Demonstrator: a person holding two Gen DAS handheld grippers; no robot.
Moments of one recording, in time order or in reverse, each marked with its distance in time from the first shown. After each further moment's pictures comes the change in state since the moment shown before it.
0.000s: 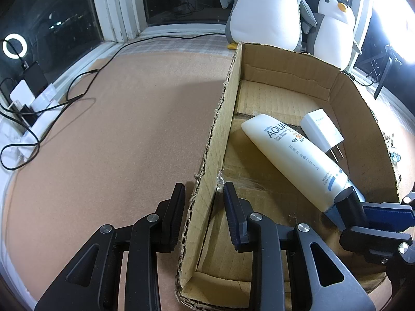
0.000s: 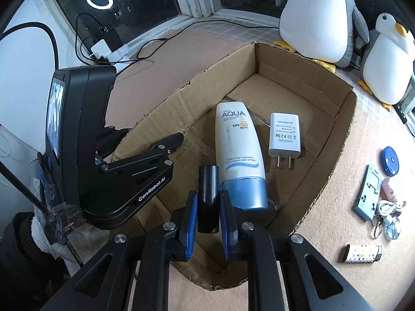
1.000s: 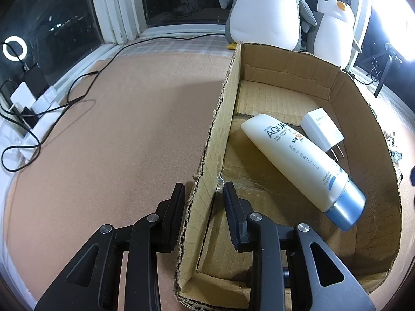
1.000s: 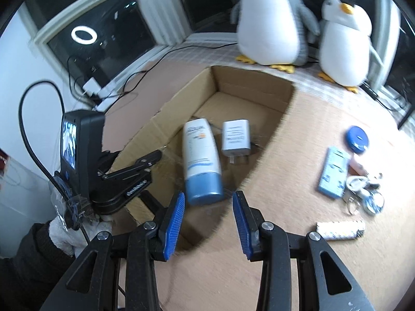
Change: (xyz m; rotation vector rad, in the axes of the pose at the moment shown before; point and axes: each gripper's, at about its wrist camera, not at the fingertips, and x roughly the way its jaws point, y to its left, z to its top) left arm 0.001 0.001 0.002 0.005 -0.003 0.006; right arm -0.056 -0.048 -0.027 0.153 -0.124 0.005
